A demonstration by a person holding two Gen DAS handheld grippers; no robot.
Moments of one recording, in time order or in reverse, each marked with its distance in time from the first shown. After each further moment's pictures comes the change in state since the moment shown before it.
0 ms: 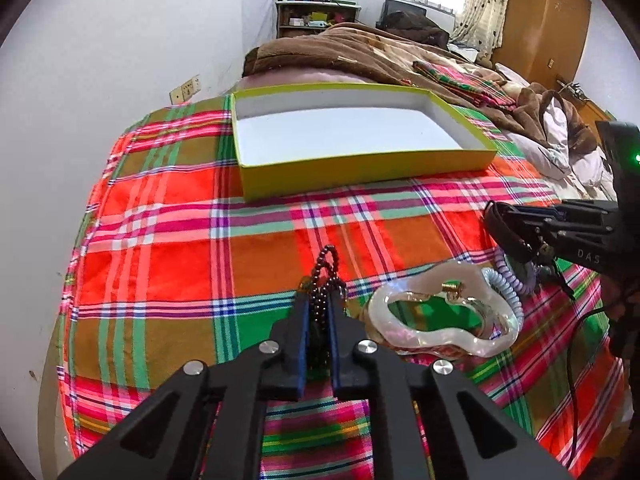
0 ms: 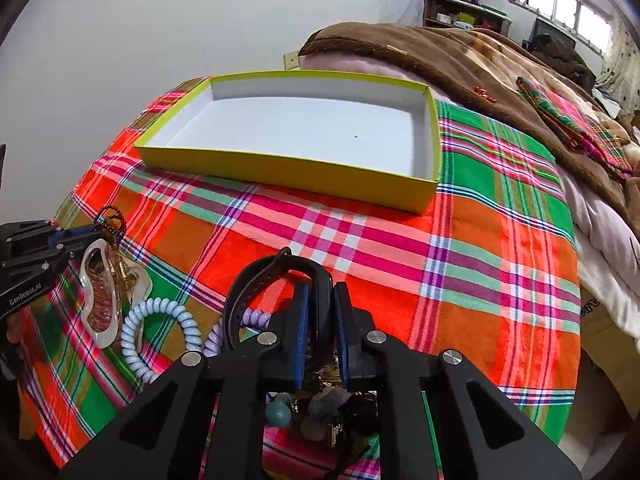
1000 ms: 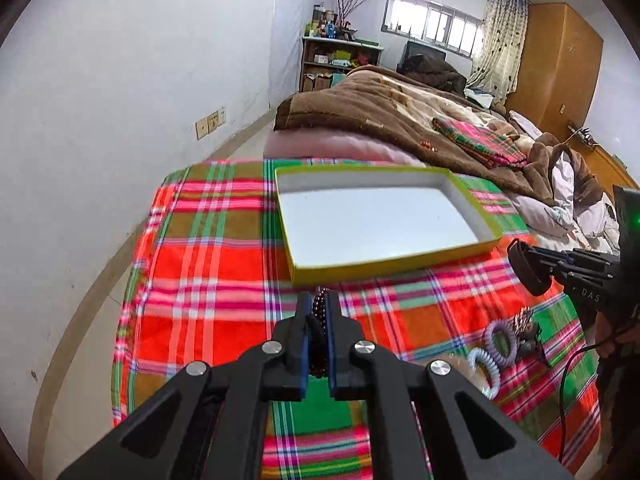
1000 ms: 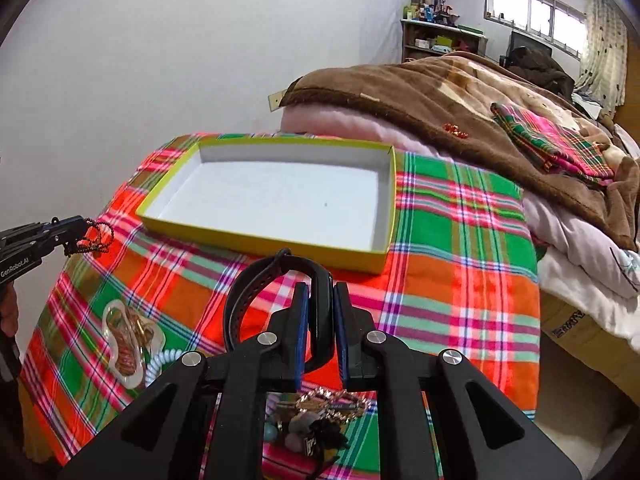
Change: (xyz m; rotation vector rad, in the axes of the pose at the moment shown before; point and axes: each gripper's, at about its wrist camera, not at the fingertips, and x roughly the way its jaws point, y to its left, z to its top) left arm -0.040 0.025 0.047 -0.078 -0.139 0.019; right arm -0.041 -0.018 0.030 0.057 -0.125 -0.015
